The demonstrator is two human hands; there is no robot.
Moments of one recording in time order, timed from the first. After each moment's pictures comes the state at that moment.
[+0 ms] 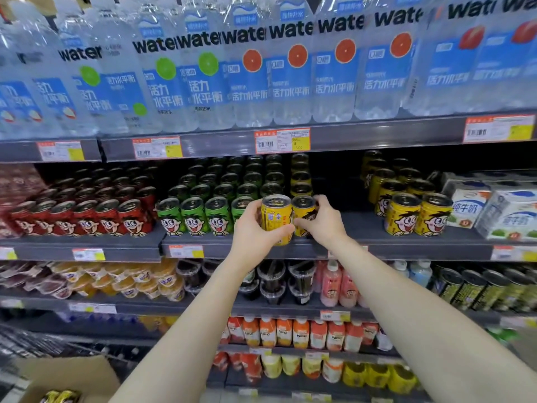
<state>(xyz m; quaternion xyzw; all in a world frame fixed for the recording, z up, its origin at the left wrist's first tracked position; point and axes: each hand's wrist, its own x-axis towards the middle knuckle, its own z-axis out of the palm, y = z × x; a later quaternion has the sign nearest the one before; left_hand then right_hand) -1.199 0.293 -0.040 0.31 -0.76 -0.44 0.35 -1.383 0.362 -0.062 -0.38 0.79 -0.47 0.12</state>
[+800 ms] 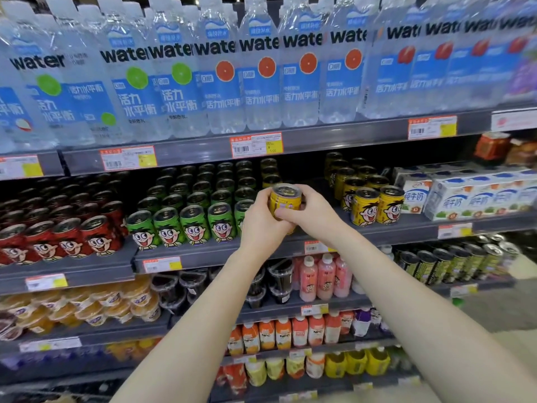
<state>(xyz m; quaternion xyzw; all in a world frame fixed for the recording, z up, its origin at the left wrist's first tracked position) -1.237 0.324 -0.015 0.26 -0.81 -0.41 0.33 -1.342 0.423 0.006 -0.40 0.70 -0.56 0.17</state>
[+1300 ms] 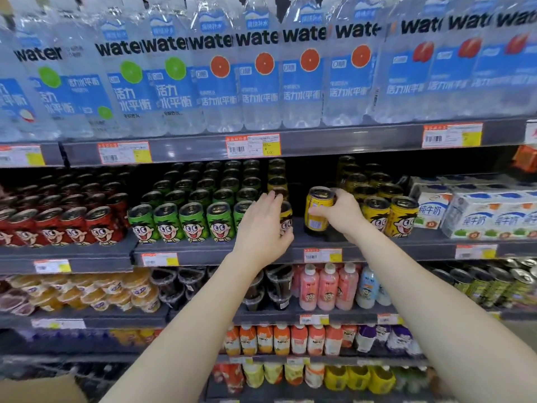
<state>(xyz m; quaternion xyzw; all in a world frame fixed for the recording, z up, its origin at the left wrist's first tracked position) -1.253 0.323 -0.024 0.25 -0.94 -0.06 0.24 -1.443 0.416 -0.026 -0.32 0.77 -0.54 0.13</state>
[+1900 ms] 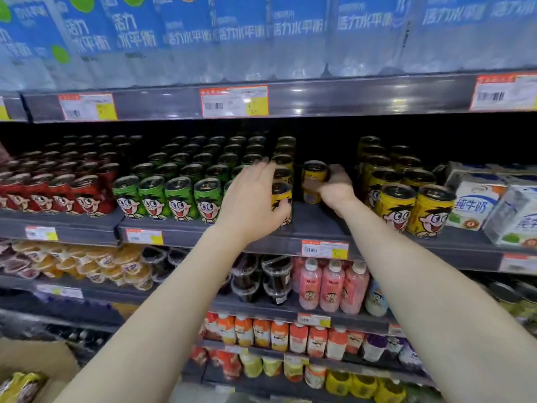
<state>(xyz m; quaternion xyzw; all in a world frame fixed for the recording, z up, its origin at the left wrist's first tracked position) -1.281 0.309 -0.026 0.30 -0.92 0.00 0.24 -1.512 0.330 -0.081 -0.33 0.77 -0.54 0.13</state>
